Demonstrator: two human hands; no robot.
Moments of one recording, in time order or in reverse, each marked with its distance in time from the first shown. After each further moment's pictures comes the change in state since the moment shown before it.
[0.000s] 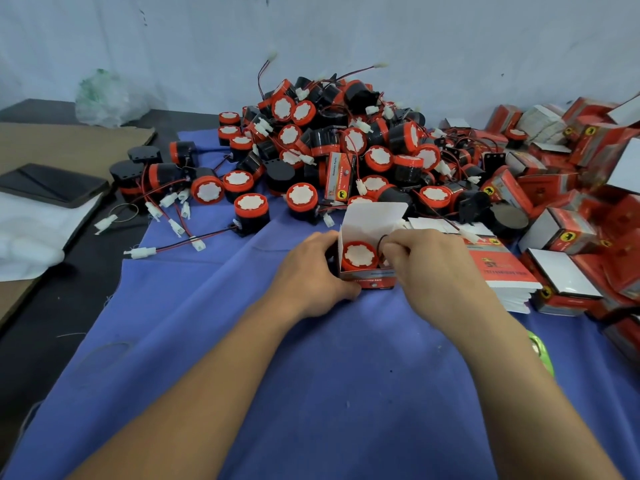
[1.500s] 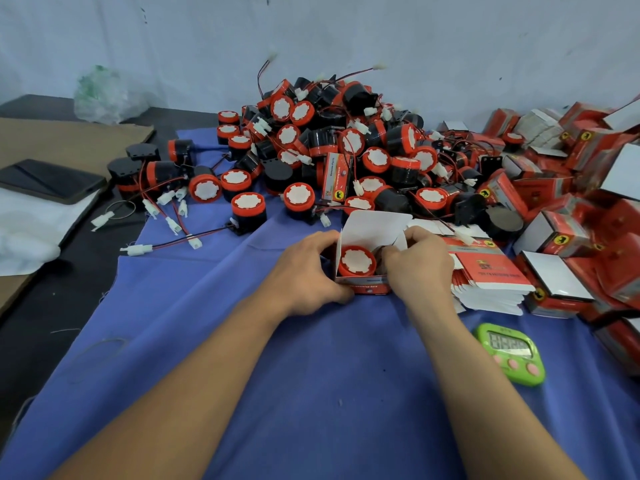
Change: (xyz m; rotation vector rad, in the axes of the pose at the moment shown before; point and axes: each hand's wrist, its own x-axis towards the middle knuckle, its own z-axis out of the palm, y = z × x) left_hand -0.003 0.005 -0.010 -0.056 -0.082 0.060; right_hand 0.022 0.015 0.043 0.449 0.268 0.415
